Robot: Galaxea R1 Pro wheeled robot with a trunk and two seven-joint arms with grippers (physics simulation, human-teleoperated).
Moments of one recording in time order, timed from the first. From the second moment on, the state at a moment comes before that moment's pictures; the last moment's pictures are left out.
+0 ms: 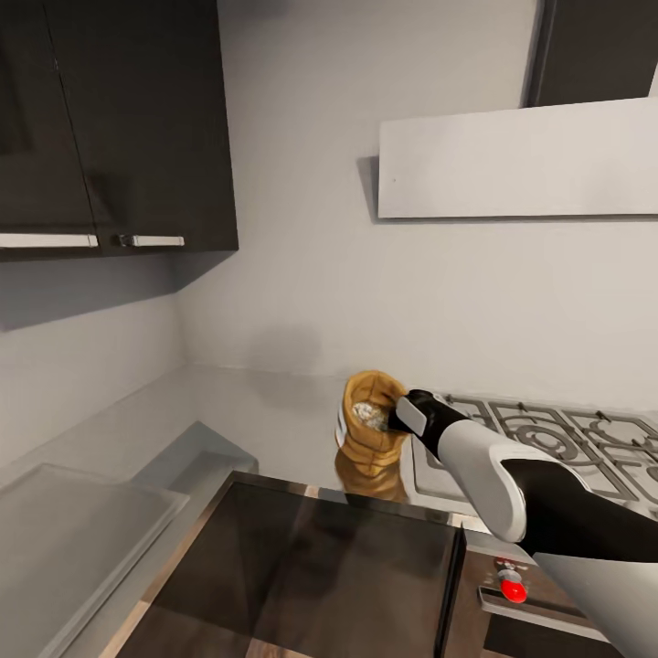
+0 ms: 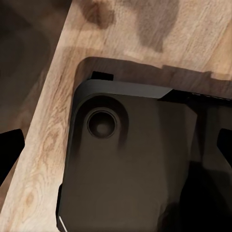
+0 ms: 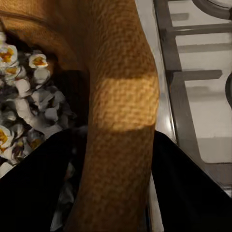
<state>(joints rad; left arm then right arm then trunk) 0.00 0.00 0.04 -0.09 0.14 -0.06 0.00 -1.24 0.13 -0.08 -0.04 -0.20 0.42 -0.40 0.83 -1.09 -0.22</state>
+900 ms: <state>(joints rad) 0.00 0.00 0.04 -0.09 0.14 -0.06 0.00 -1.24 0.14 -0.09 -0.57 -0.19 1.03 -0.39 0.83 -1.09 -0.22</state>
